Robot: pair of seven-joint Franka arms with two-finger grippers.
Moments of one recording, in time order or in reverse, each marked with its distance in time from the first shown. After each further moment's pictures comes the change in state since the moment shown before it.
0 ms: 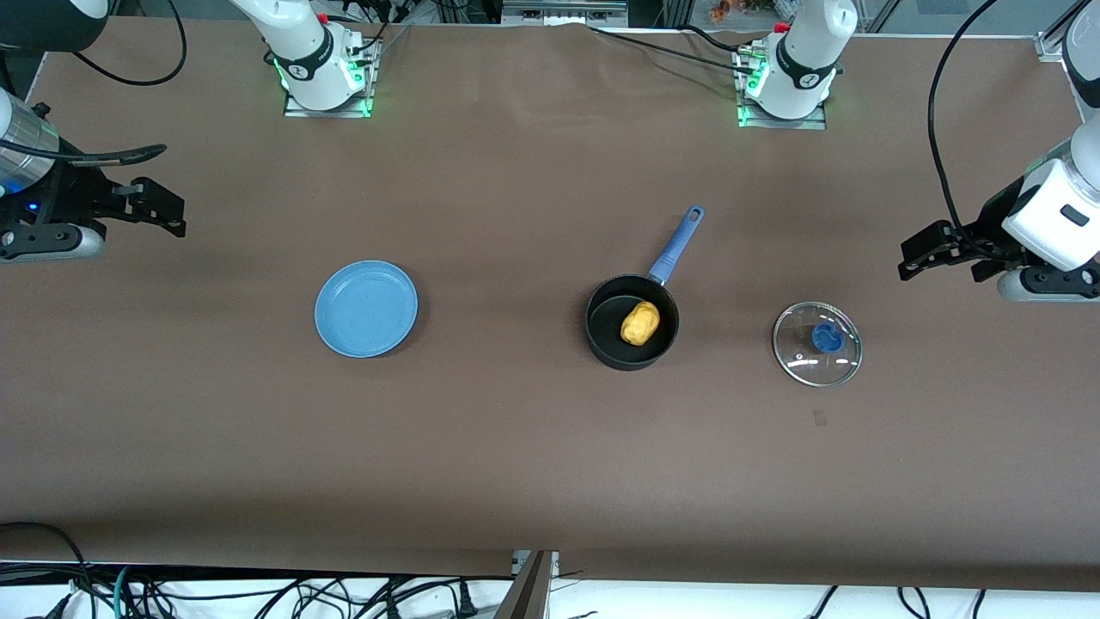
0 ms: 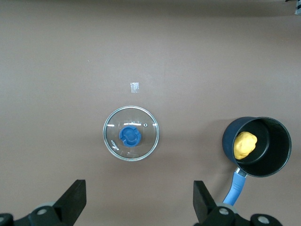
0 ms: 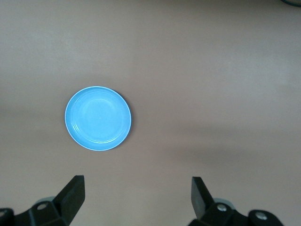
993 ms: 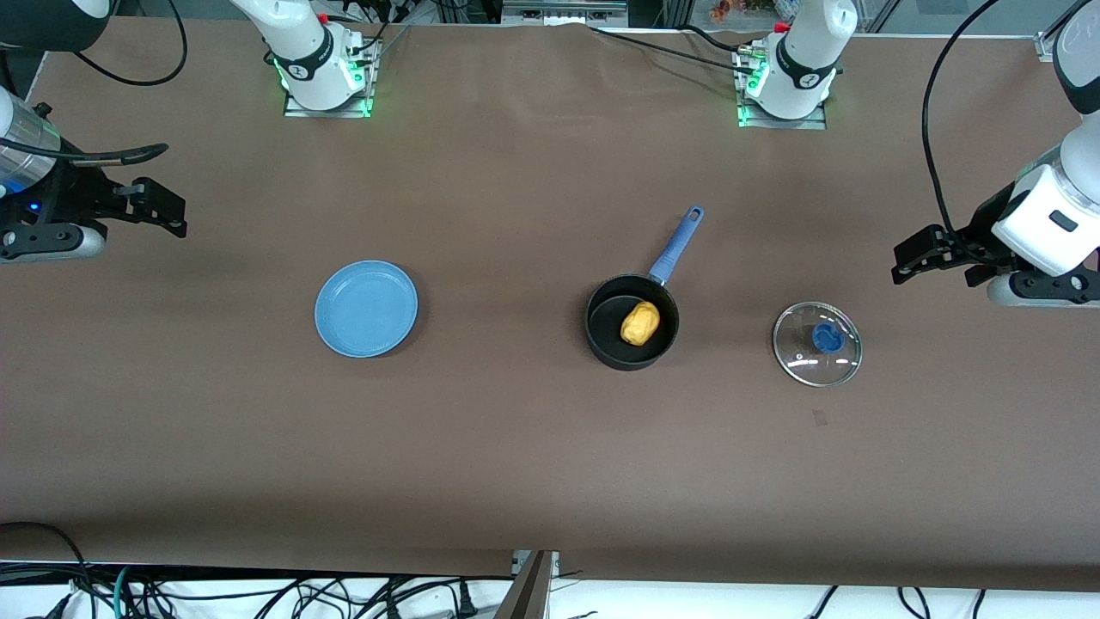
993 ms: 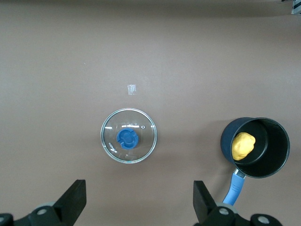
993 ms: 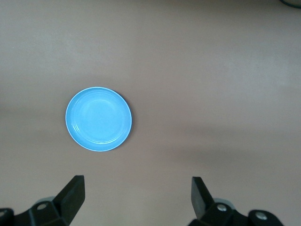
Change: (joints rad) left arm -0.009 0.012 -0.002 0.013 0.000 0.005 0.003; right arm 0.000 0.000 0.003 0.000 0.000 0.003 0.000
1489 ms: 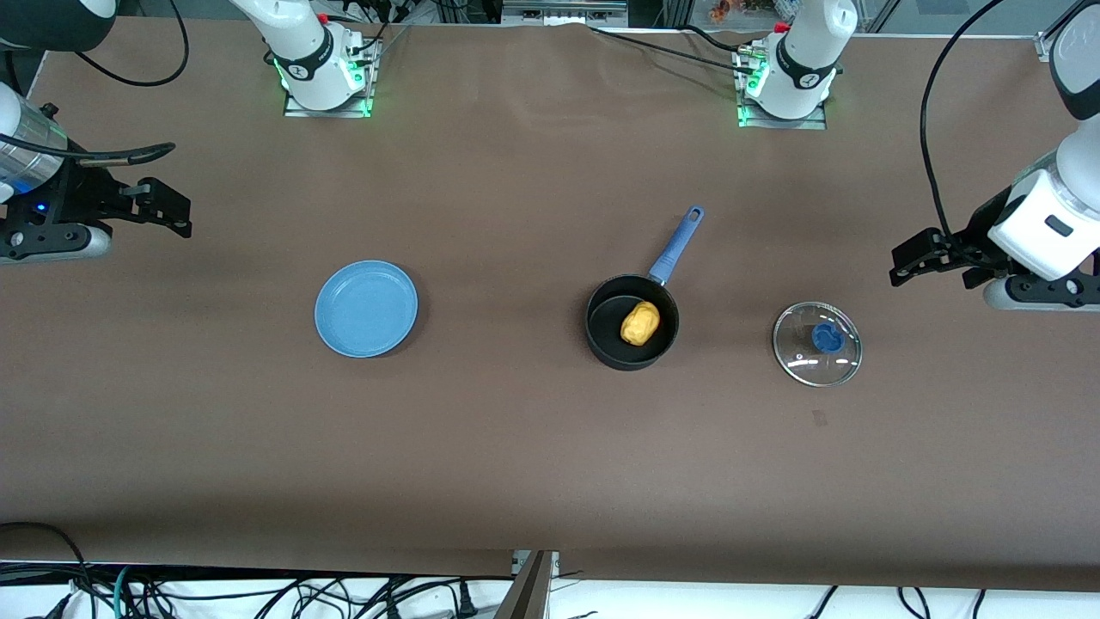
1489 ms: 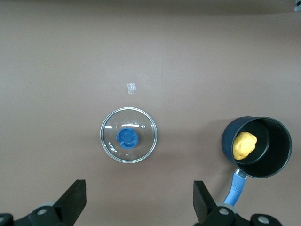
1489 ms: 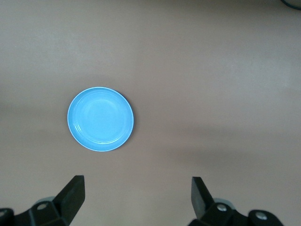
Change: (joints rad) left arm 0.000 0.019 0.000 0.001 0.006 0.000 0.000; right arm 0.003 0.002 0.007 0.000 0.000 0.003 0.000
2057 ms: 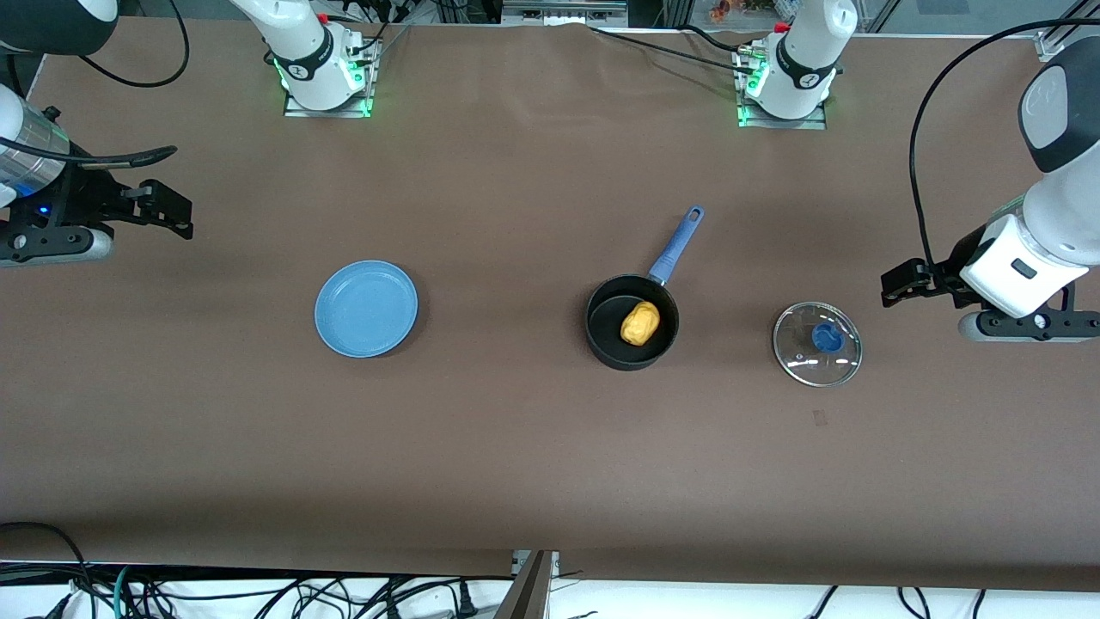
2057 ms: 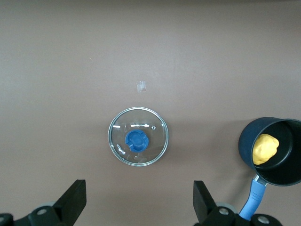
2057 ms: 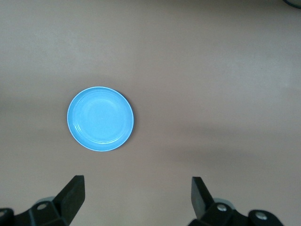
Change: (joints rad) left arm 0.003 0.057 0.001 0.004 0.037 0.024 0.002; right arm -0.001 0.004 0.000 0.000 0.000 0.000 0.000
